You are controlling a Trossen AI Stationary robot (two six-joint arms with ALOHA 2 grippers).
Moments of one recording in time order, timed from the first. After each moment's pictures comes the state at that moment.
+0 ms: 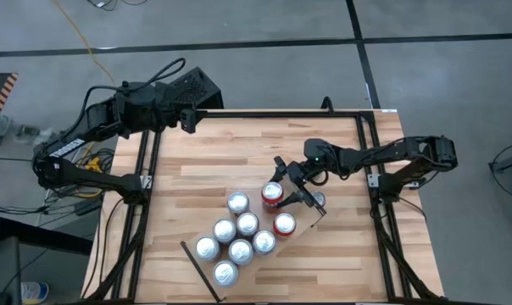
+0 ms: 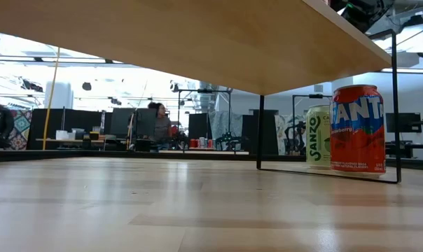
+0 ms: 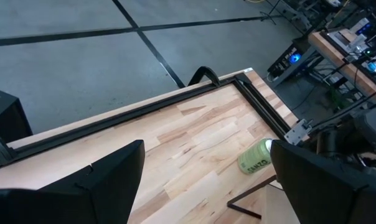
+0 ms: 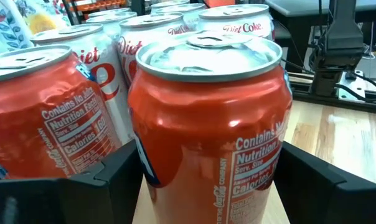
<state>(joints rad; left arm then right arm) 0.34 1.08 1.49 -0.80 -0.29 -0.61 -0.12 1.43 0.76 0.45 -0.68 -0.05</state>
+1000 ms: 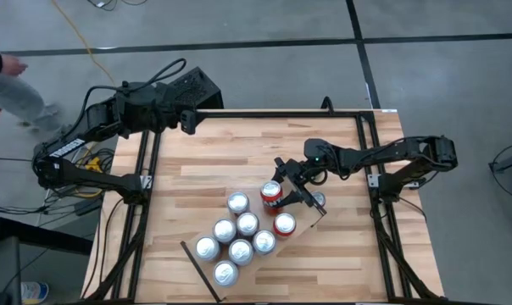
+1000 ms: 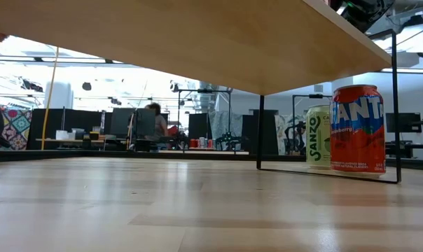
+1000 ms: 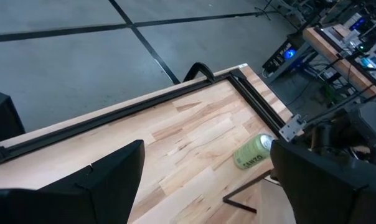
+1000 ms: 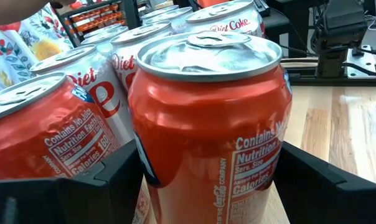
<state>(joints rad) 0.34 1.08 1.49 -0.80 -0.27 -0.61 -0.12 1.43 0.77 0.45 -0.68 0.11</state>
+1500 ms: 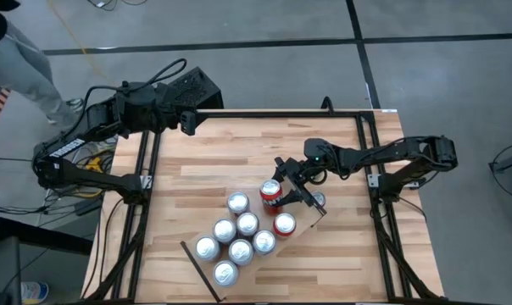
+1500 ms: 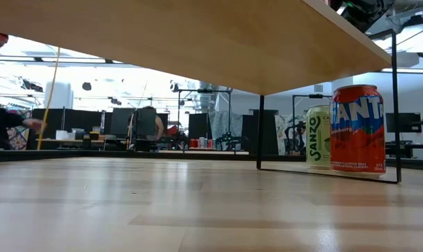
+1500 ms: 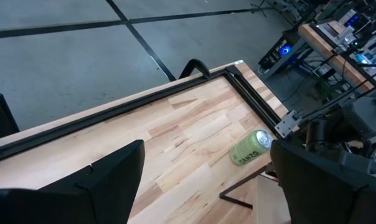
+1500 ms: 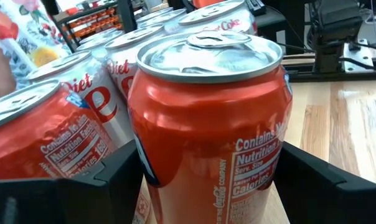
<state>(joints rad) 0.34 1.08 1.49 -0.80 -0.24 -0.61 -0.12 1.43 0.77 0.45 -0.67 0.15</state>
